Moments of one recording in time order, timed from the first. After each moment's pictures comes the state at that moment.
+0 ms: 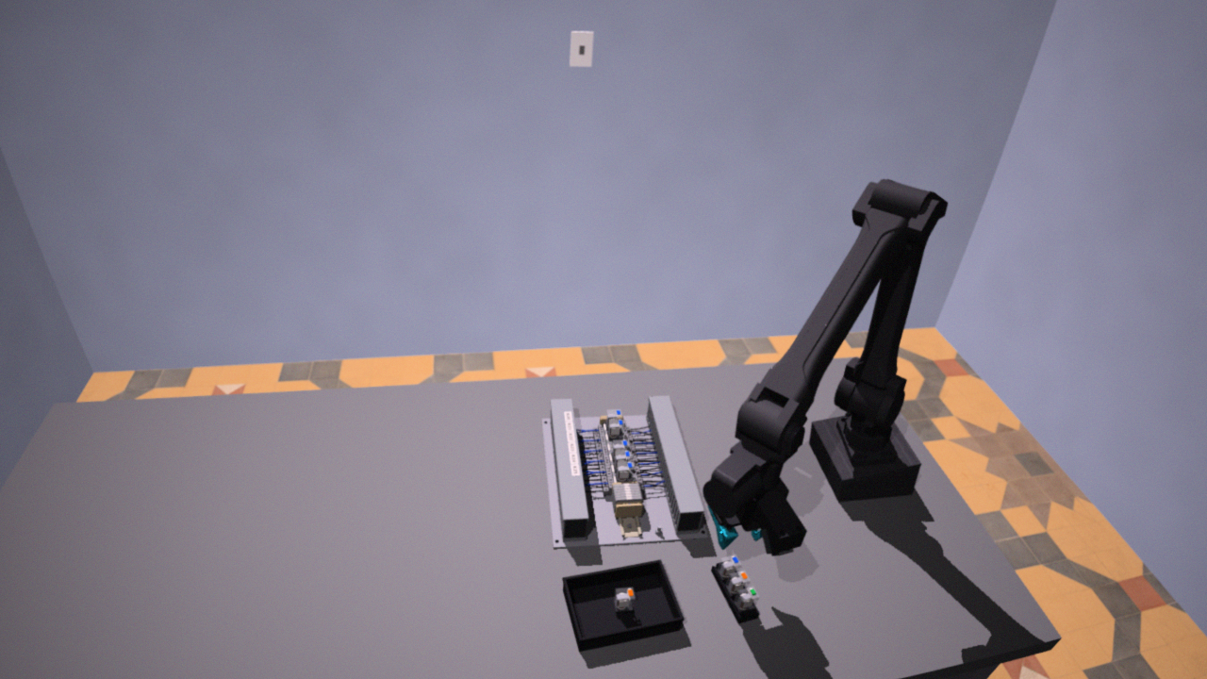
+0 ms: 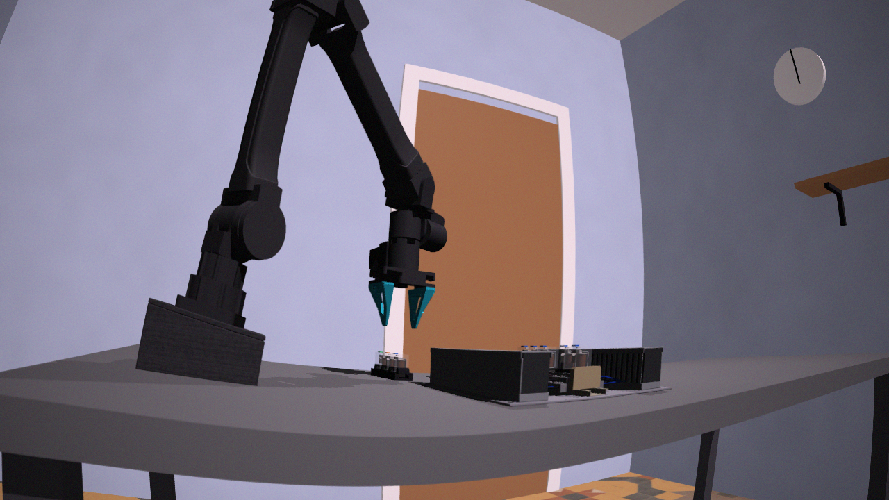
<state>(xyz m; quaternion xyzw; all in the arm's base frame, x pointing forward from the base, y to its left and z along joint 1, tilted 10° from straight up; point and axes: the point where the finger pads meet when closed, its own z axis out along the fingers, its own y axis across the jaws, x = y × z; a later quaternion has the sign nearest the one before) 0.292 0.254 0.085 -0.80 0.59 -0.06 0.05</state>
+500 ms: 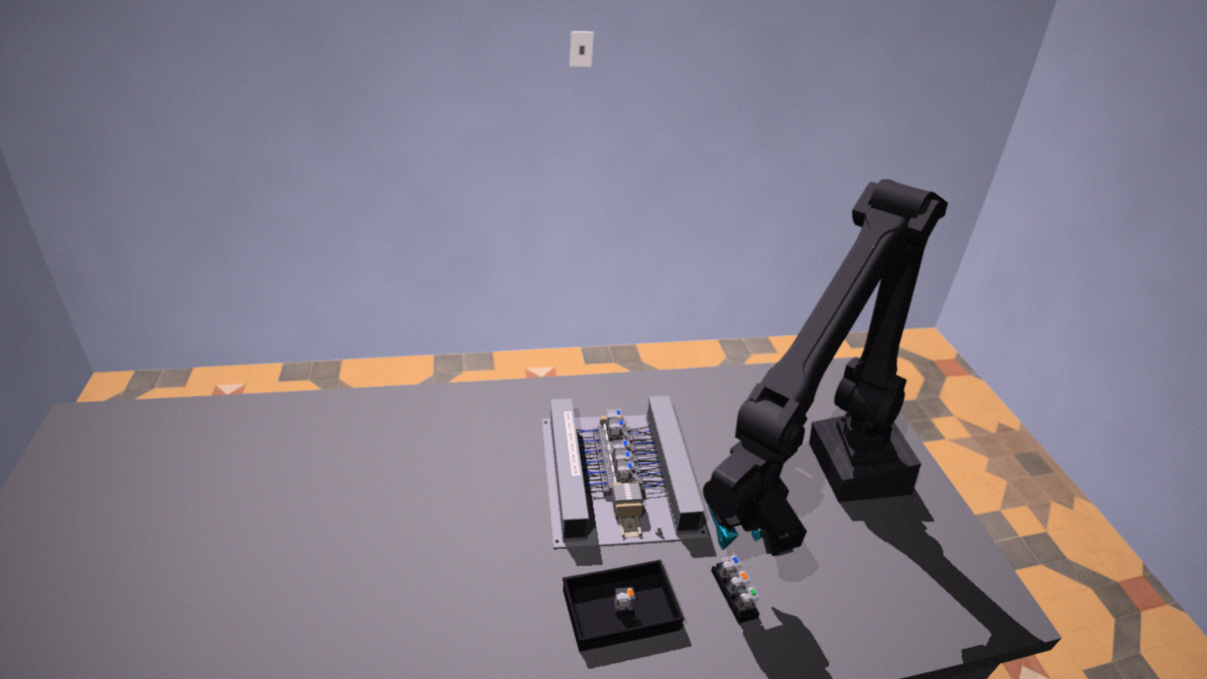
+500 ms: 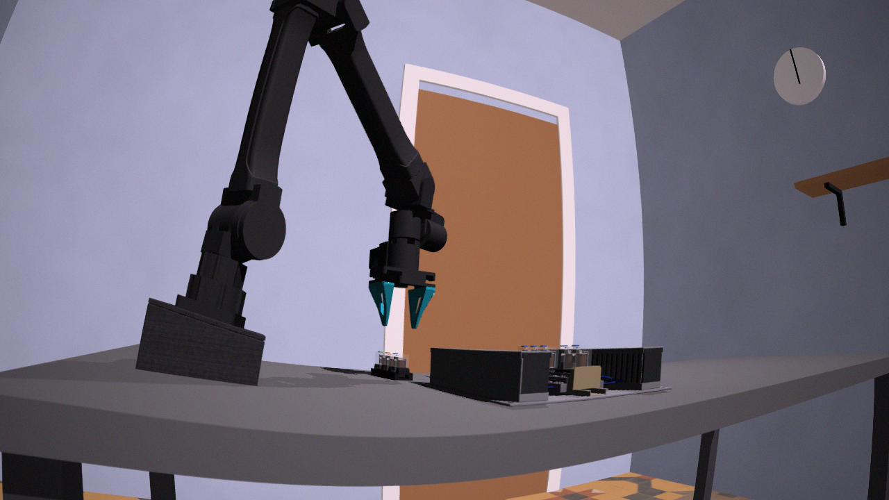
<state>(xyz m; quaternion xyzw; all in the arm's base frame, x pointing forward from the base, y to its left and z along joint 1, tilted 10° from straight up) 0.292 0.254 0.085 -0.80 0.59 -0.06 0.05</state>
